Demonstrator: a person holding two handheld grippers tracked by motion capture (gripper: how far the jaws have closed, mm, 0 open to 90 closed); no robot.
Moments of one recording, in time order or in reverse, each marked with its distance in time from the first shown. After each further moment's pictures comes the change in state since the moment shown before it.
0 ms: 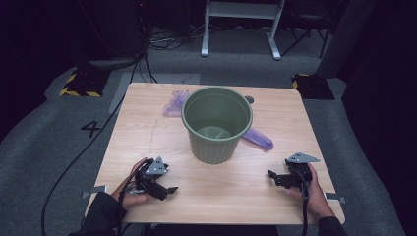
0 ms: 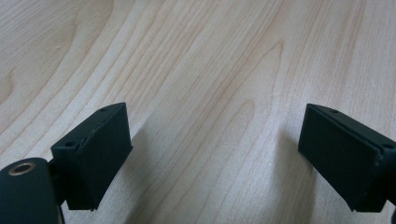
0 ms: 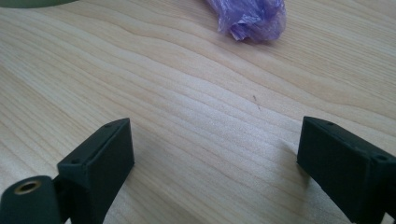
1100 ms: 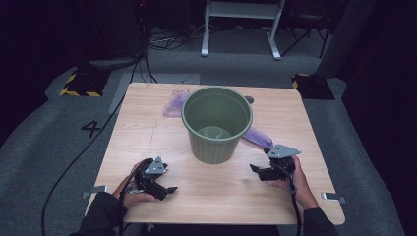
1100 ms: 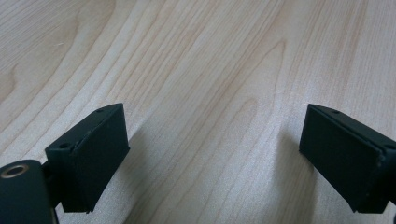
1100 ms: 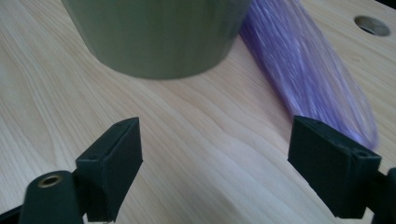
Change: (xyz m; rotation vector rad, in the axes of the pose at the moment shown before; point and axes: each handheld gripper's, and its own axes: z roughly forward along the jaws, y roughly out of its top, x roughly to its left) left arm 0.001 -0.001 0.000 0.001 0.001 -0.009; right arm 0.050 0.059 0.006 -0.091 0.124 -0.251
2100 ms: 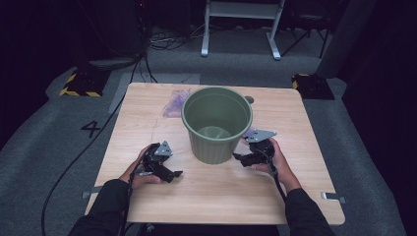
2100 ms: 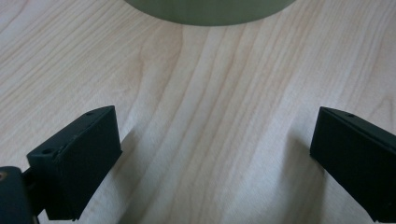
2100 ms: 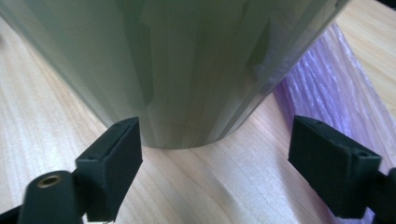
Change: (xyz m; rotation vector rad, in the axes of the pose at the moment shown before) left arm 0.044 0.030 0.029 0.022 0.038 -0.030; right arm -0.003 0.046 0.054 0.027 0.075 -0.060
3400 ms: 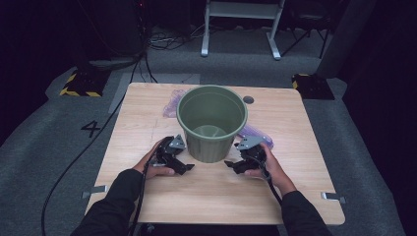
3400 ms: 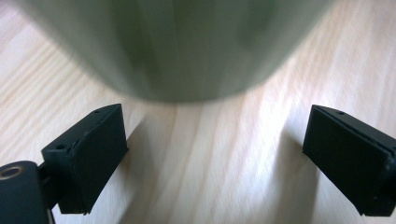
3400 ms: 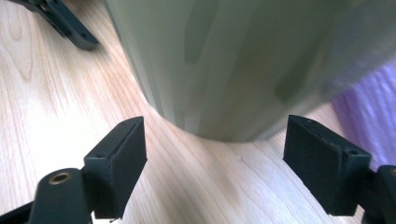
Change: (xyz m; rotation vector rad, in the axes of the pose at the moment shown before) left arm 0.000 0.025 0.022 -0.010 -0.027 0.020; right arm 0.027 0.004 0.006 0.012 0.087 -0.072
